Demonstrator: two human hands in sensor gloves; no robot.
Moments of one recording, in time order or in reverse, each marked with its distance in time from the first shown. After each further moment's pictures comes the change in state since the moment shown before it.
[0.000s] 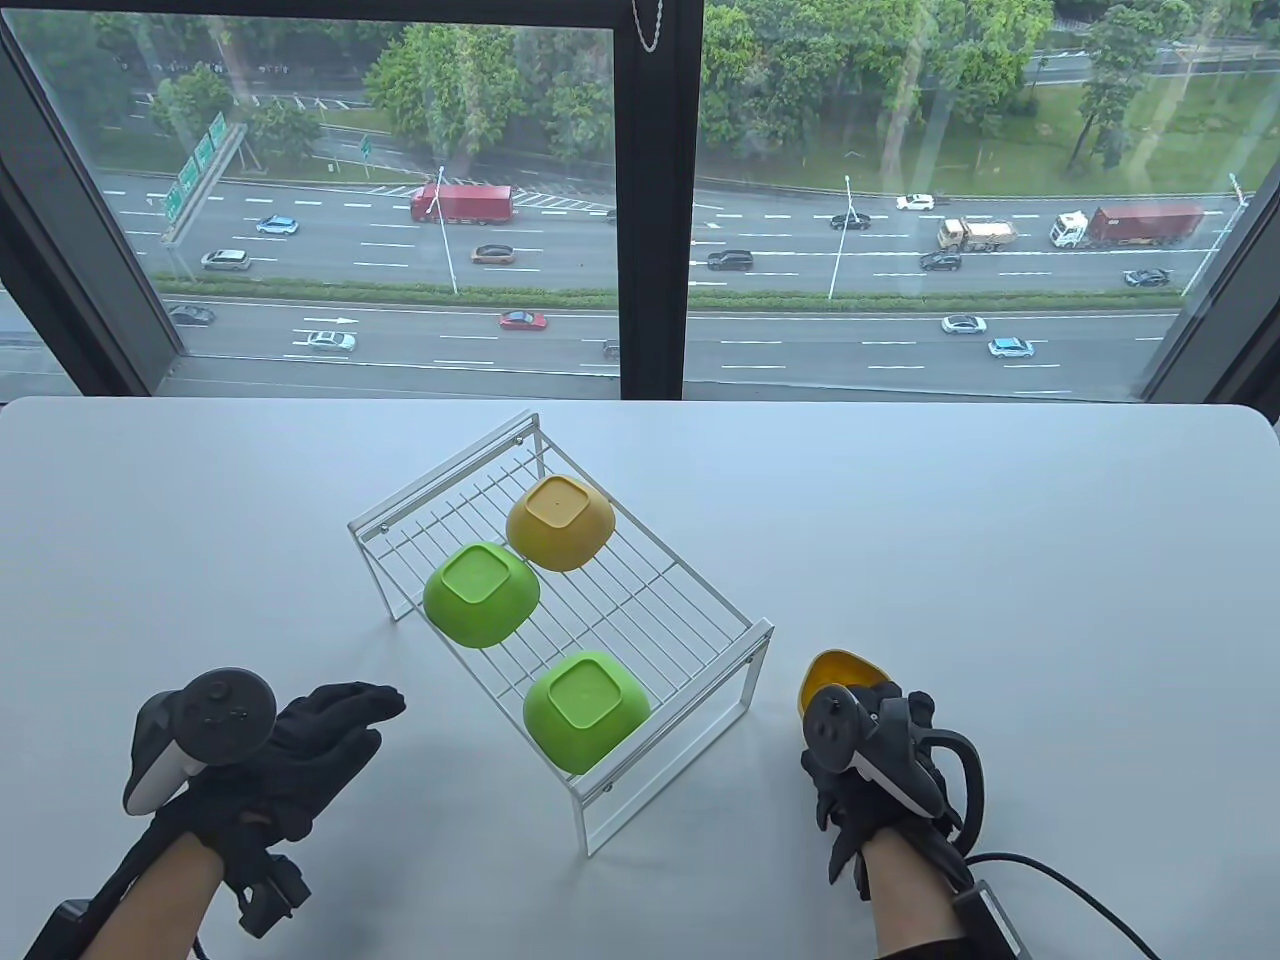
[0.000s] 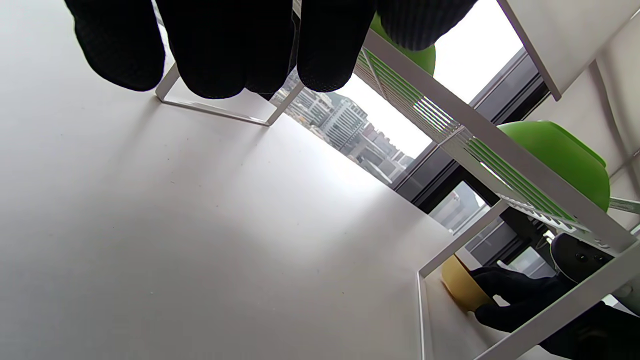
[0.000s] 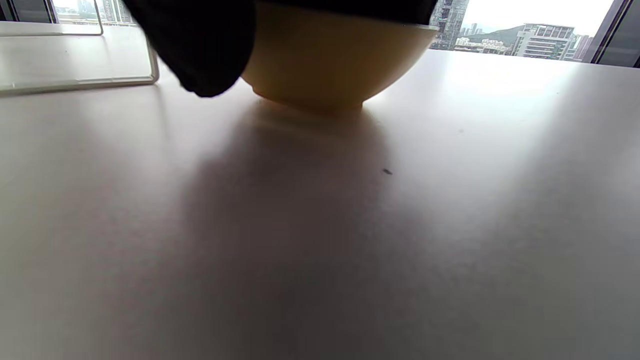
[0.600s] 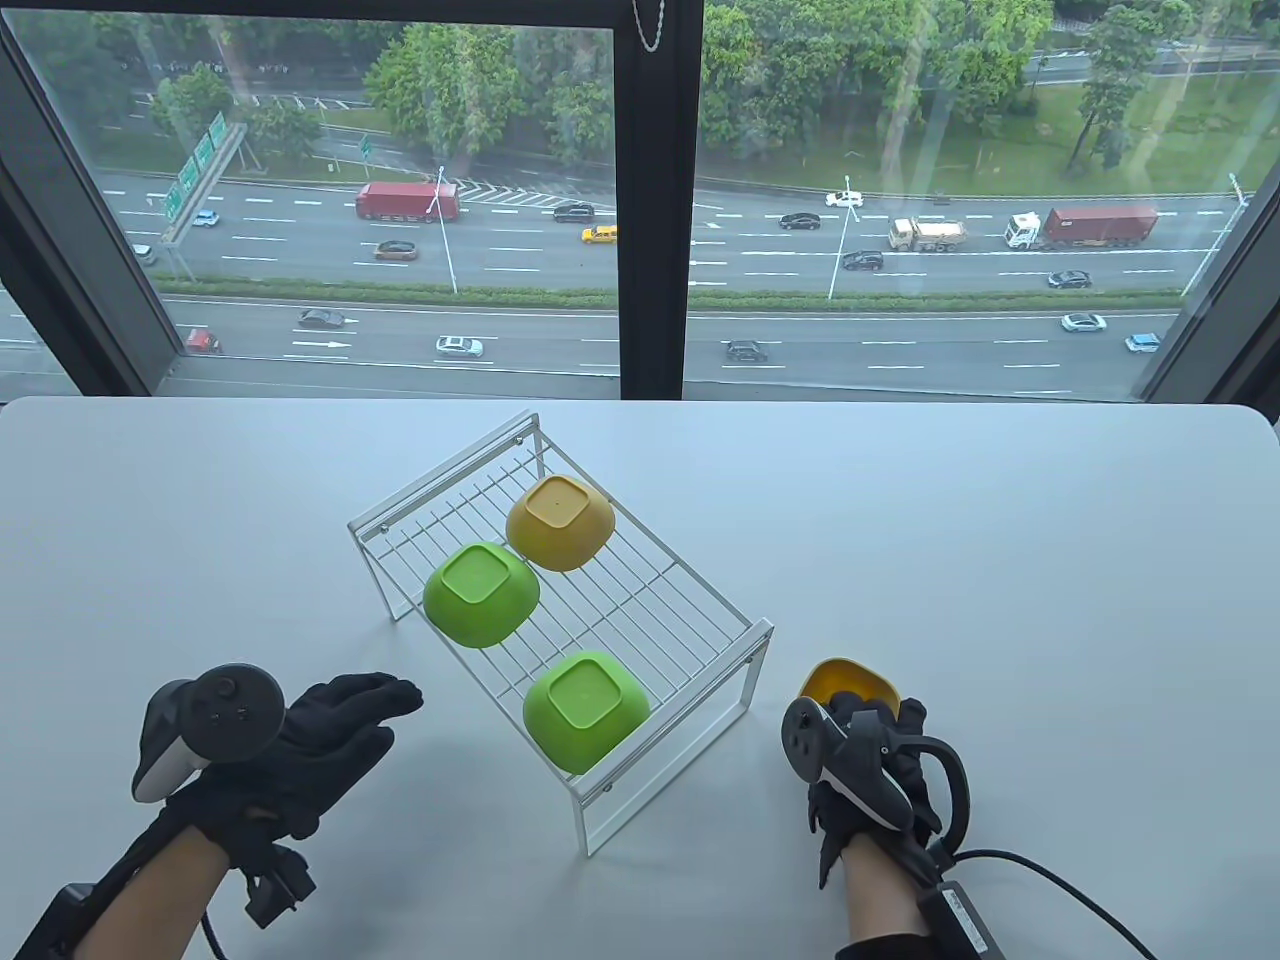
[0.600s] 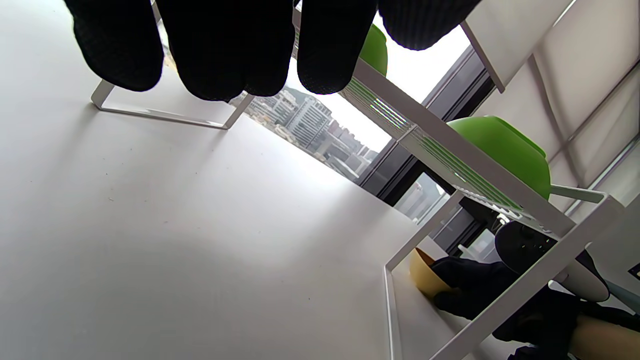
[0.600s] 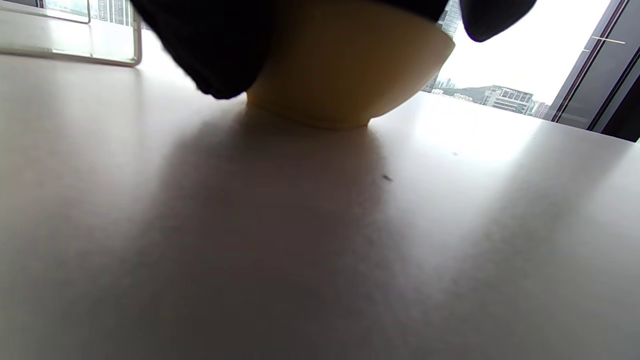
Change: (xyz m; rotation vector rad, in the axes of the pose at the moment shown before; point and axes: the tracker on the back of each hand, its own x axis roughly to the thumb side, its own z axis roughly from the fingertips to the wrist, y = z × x) left_hand 0.018 0.003 -0.007 -0.019 -0.130 -0.052; right_hand 0.012 0.007 0.002 -0.109 0.042 0.108
